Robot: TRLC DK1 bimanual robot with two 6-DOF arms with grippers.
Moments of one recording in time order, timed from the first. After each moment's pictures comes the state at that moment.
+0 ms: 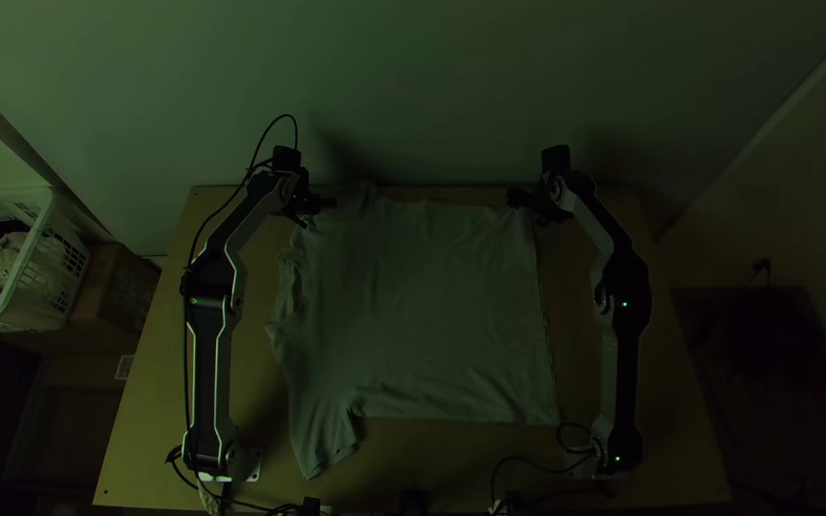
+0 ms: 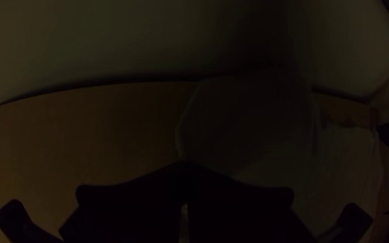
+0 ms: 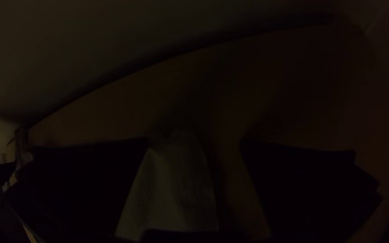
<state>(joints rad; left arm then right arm) -0.12 2.41 2.22 -0.68 0.01 -0.09 0.12 2.43 2.15 -0.71 -0.01 0.39</state>
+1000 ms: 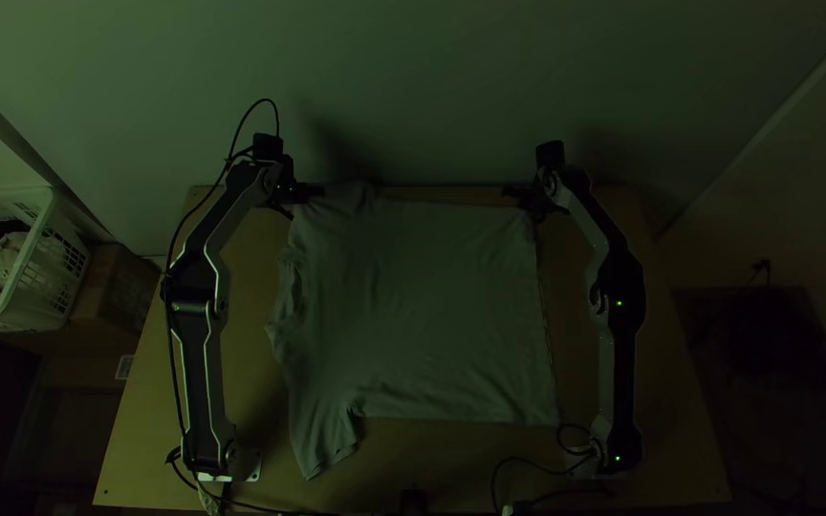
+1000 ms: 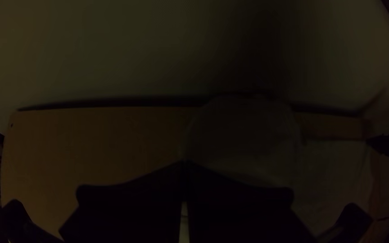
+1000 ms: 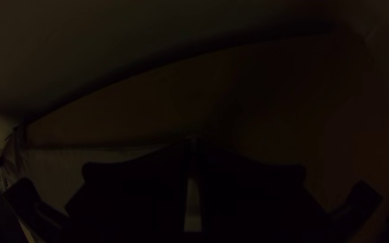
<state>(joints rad) -0.08 2.29 2.17 -0.68 0.02 -0.09 0.15 2.45 2.23 -0.77 0.01 0.38</state>
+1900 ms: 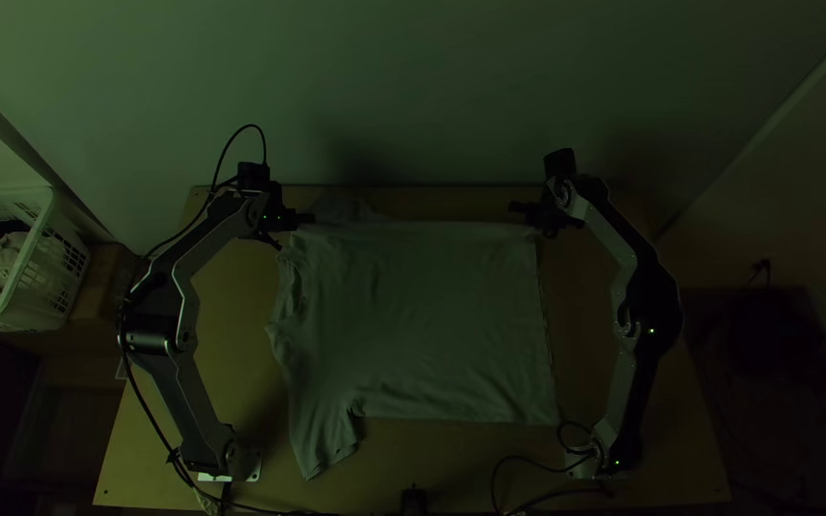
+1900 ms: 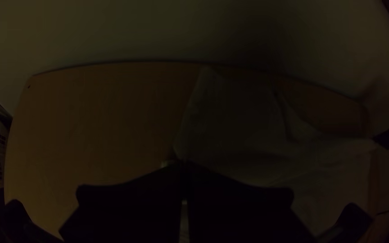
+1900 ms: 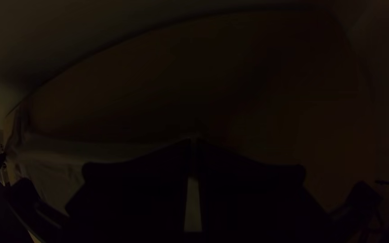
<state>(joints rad) -0.07 1.96 1.63 -0.48 0.03 -0.09 0.16 2.14 1.86 -0.79 0.02 0.36</state>
